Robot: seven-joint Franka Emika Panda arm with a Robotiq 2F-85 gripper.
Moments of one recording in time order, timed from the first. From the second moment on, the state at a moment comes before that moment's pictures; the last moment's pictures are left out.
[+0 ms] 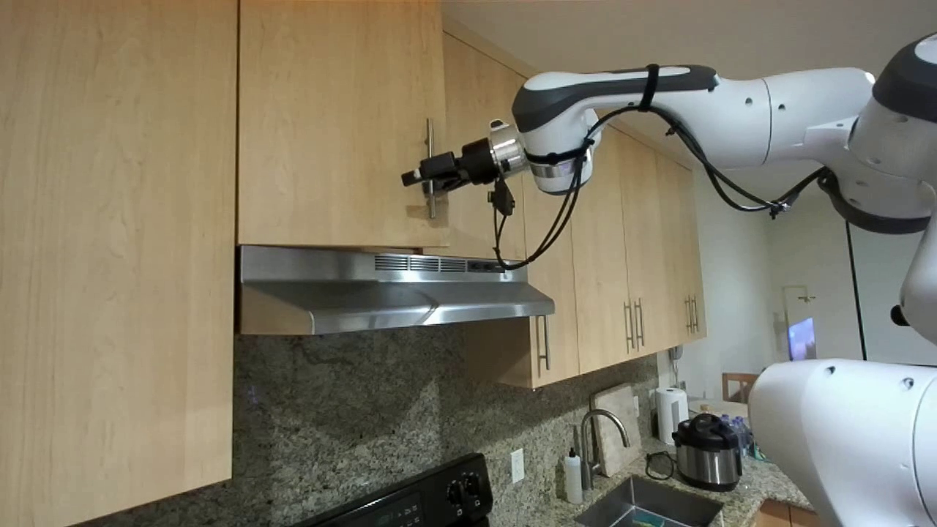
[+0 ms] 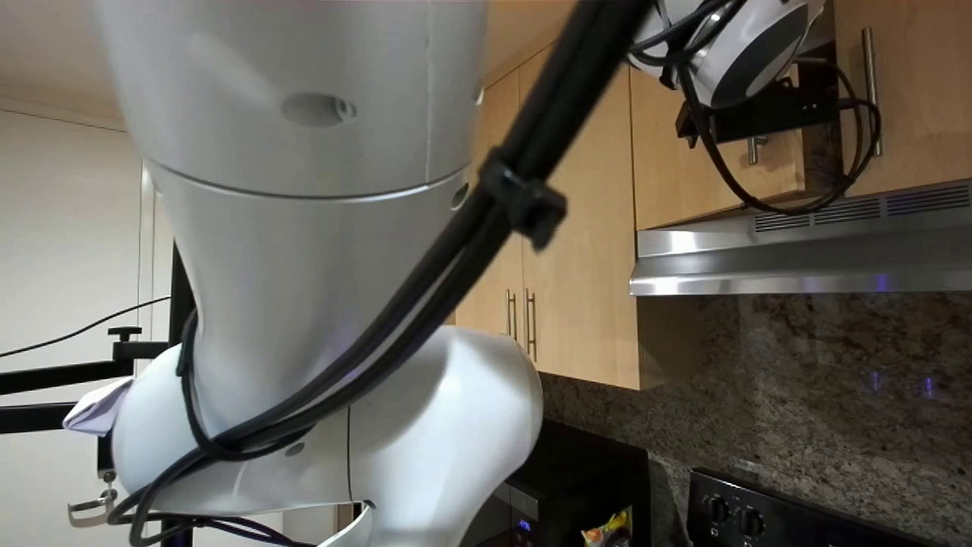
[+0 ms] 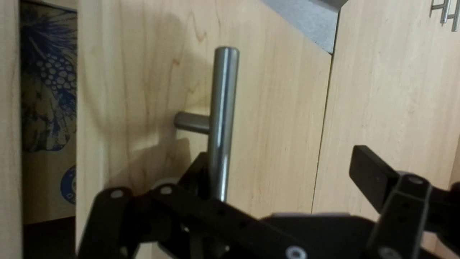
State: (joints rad) arm 1.18 -0.78 -0.92 -2.08 0.14 2.82 -0.85
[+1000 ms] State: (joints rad) arm 0.91 -0.79 -0.69 -2.16 0.14 2.63 -0.81
